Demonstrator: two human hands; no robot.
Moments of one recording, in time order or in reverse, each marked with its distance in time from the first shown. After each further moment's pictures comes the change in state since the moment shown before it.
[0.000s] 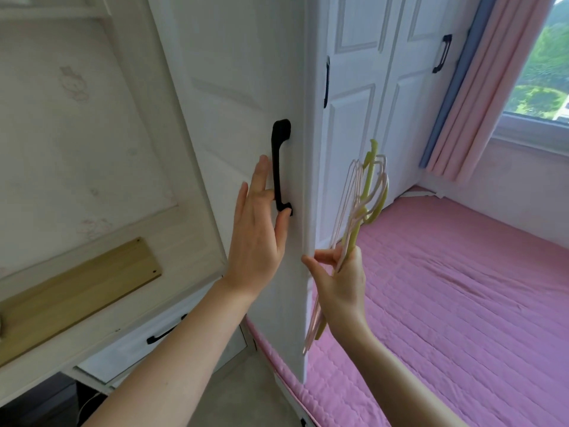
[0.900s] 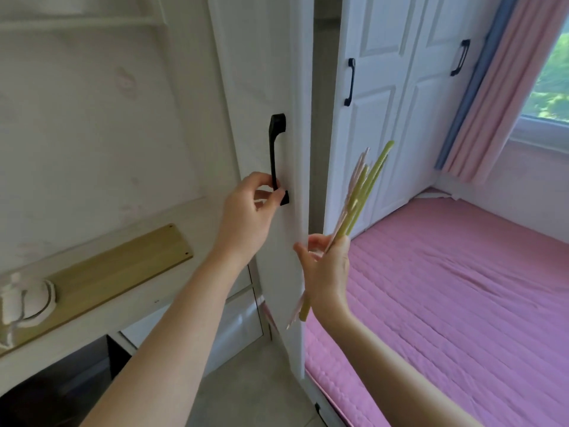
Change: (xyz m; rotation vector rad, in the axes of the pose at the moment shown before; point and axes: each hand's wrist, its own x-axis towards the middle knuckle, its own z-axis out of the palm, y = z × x) left_hand -0.009 0.014 -0.097 -0.209 -0.080 -0.499; right_hand -0.060 -0.023 0.048 0.057 -0.022 0.002
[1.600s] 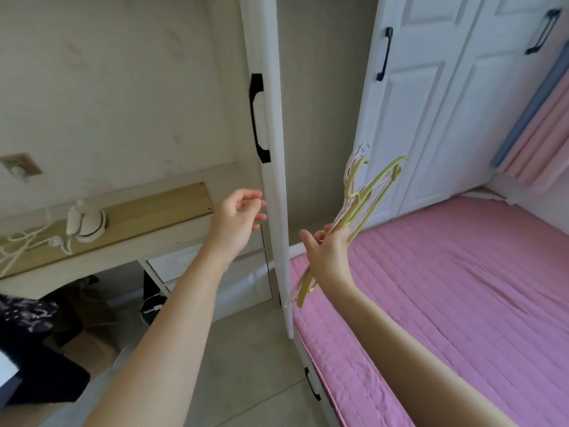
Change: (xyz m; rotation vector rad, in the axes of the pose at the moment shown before) left_hand -0.095 0.027 0.041 -0.153 0.143 -0.475; right_hand 0.005 0.032 -0.085 0.017 -0.340 0.145
